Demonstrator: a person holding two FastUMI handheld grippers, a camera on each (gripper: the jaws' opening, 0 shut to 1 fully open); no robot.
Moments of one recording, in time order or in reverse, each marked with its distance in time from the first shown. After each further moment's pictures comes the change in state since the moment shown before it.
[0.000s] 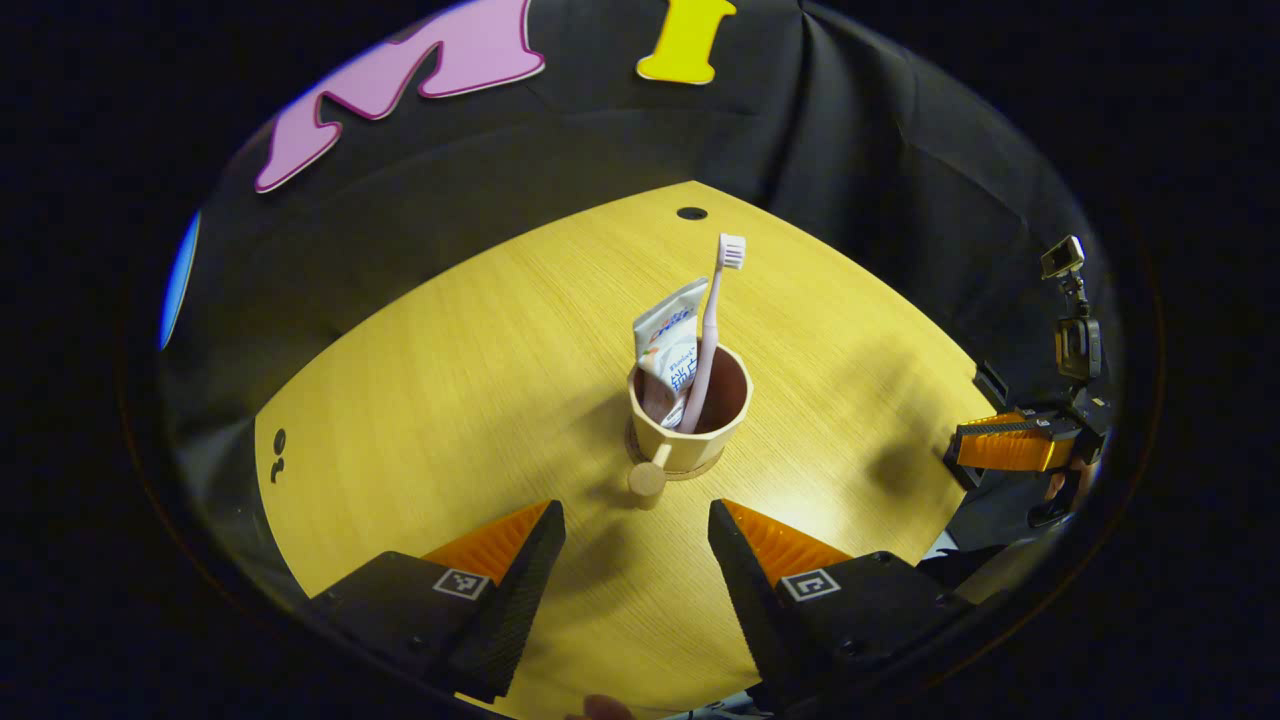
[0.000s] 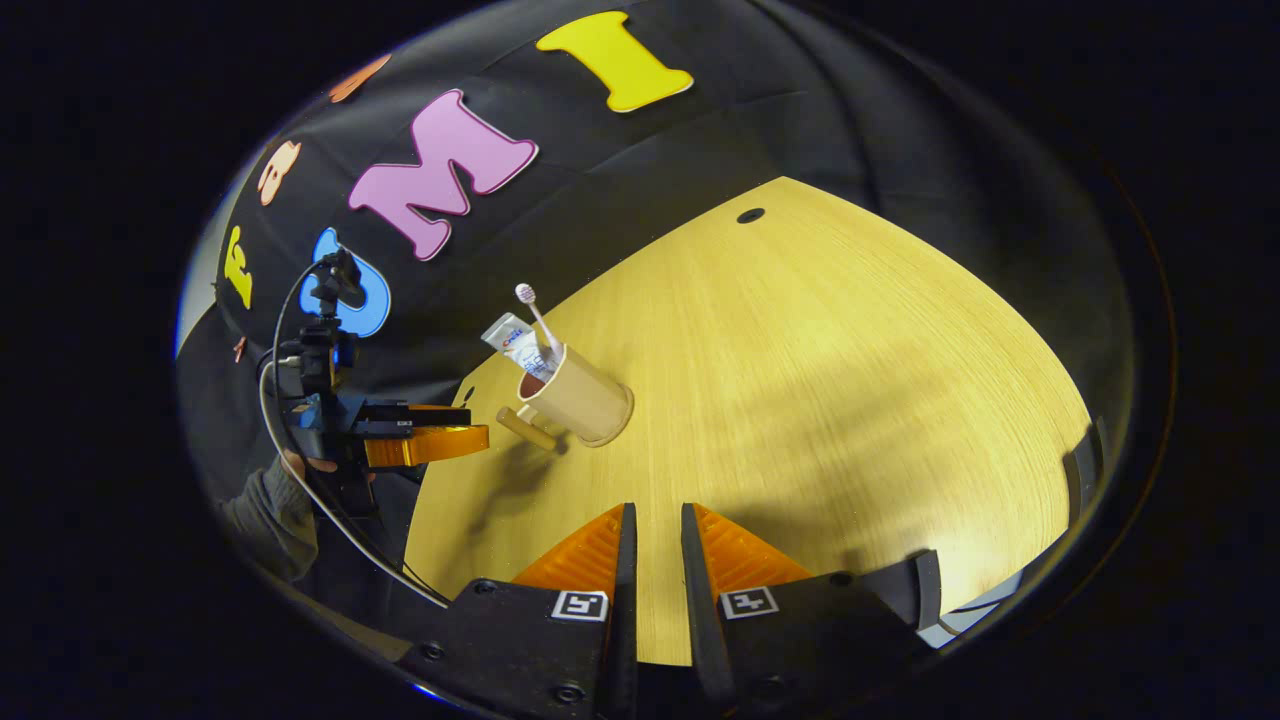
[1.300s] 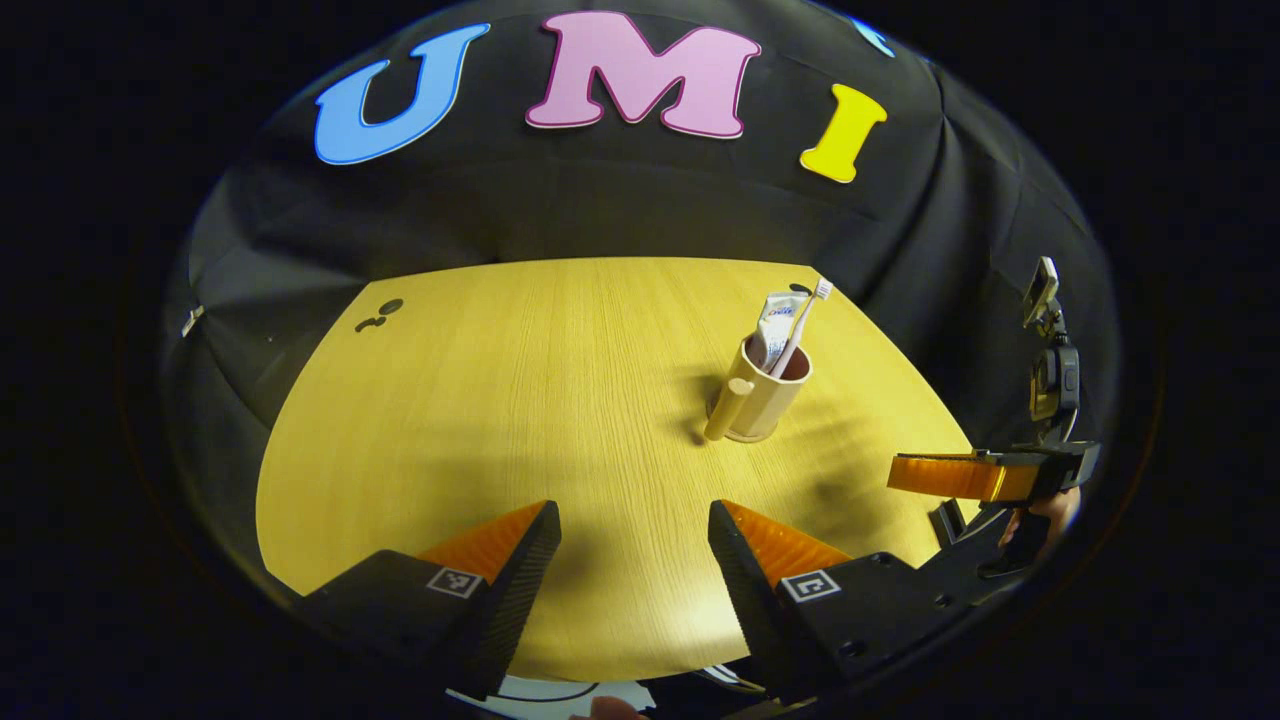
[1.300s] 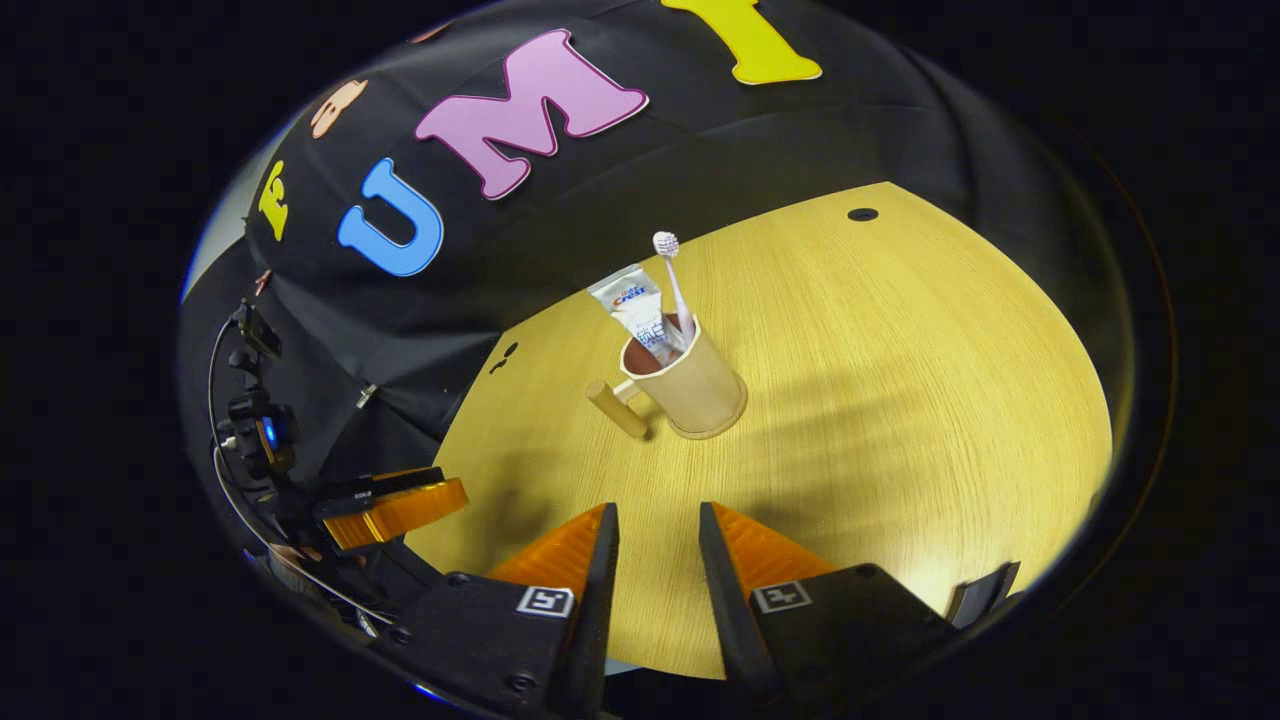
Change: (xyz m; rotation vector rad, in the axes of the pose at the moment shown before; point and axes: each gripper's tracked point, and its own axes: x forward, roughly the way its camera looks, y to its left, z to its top) left arm -0.080 0.016 -0.100 -0.405 -0.156 0.137; right arm 0.042 0.090 -0.016 -0.143 0.083 0.076
